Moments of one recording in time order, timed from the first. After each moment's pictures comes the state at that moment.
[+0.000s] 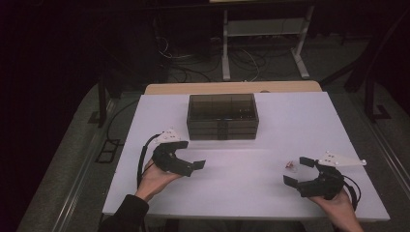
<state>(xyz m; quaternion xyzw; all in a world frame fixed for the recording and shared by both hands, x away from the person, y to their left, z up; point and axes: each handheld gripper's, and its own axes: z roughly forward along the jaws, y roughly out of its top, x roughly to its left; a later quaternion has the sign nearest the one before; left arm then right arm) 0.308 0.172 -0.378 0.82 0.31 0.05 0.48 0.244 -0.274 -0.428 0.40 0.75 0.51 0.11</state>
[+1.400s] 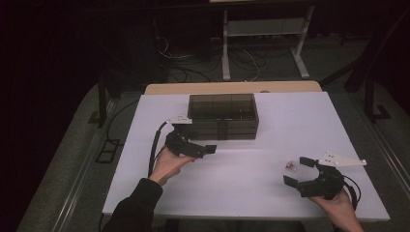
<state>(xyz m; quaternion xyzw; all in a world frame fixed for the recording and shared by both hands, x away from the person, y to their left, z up) 0.350 0.143 -0.371 0.80 0.35 0.00 0.48 0.244 -0.275 -0.428 0.40 0.75 0.51 0.11</state>
